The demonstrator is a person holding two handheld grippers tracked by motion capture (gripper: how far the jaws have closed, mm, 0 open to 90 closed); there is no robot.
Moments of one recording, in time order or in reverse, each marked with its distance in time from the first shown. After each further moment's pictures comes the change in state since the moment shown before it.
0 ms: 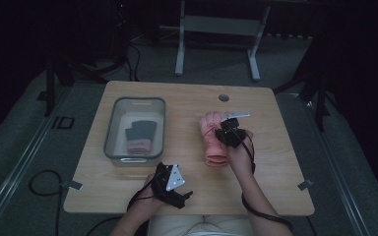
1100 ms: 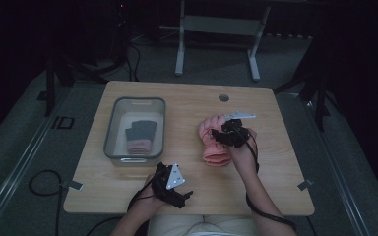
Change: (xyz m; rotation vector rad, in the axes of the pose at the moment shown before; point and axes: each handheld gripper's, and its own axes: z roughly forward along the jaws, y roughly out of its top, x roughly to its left) left arm 0.002 0.001 0.001 0.016 -0.010 -0.024; right arm -0.007 0.001 -0.013 -0.095 0.078 -0.039
